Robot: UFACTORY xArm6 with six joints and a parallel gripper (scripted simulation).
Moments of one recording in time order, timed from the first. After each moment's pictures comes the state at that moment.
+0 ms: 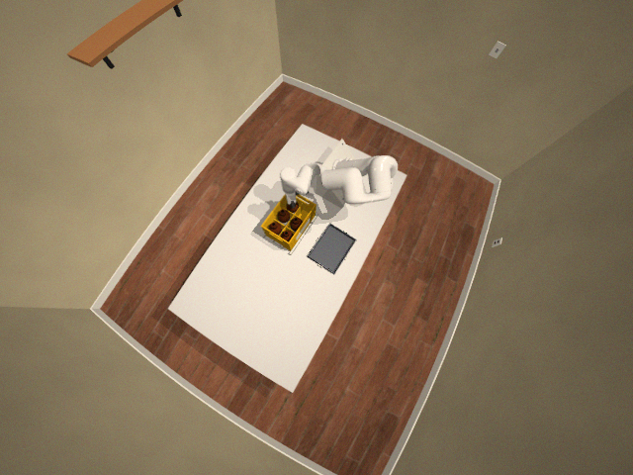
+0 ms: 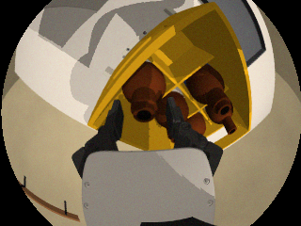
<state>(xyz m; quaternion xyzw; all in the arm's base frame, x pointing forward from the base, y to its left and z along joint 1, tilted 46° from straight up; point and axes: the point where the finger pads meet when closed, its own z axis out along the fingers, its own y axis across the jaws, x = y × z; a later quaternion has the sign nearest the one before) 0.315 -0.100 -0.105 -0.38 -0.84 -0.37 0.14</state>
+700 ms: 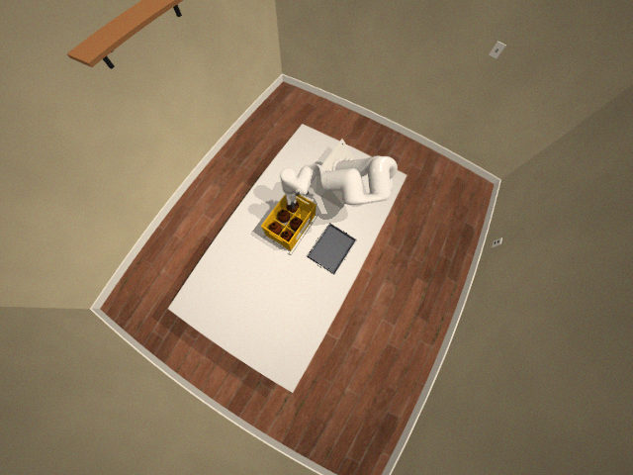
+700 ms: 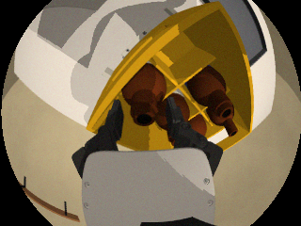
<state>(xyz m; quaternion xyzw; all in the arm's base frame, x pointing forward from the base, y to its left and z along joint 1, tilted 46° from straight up) 0.315 -0.096 -0.109 -0.38 -0.84 -0.37 0.14</state>
